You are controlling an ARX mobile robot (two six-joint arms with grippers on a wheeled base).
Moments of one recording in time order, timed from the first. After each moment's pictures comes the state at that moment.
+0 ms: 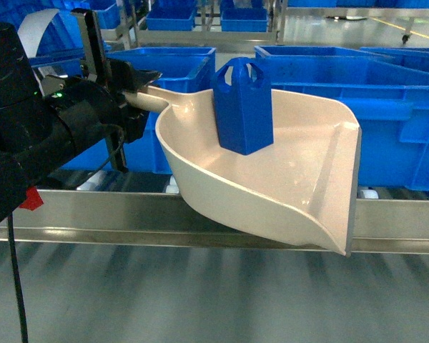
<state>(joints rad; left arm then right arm) -0.23 2.09 0.92 1.28 0.19 -1.51 0.00 0.38 0.04 0.33 0.00 0.00</state>
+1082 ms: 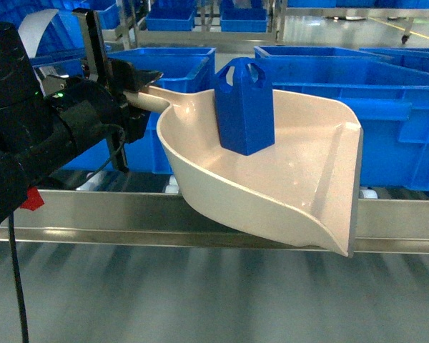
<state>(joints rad) -0.23 2.09 0.92 1.28 0.19 -1.51 0.00 0.38 0.04 0.33 0.00 0.00</state>
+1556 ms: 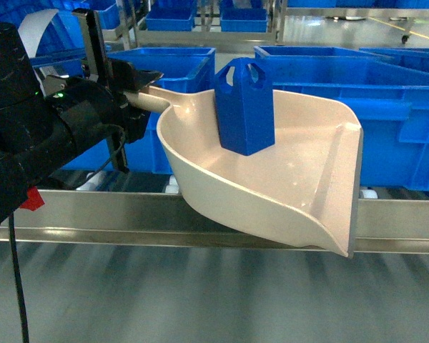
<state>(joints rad) -0.23 2.09 0.92 1.28 0.19 -1.51 0.00 0.38 0.04 0.33 0.00 0.00</state>
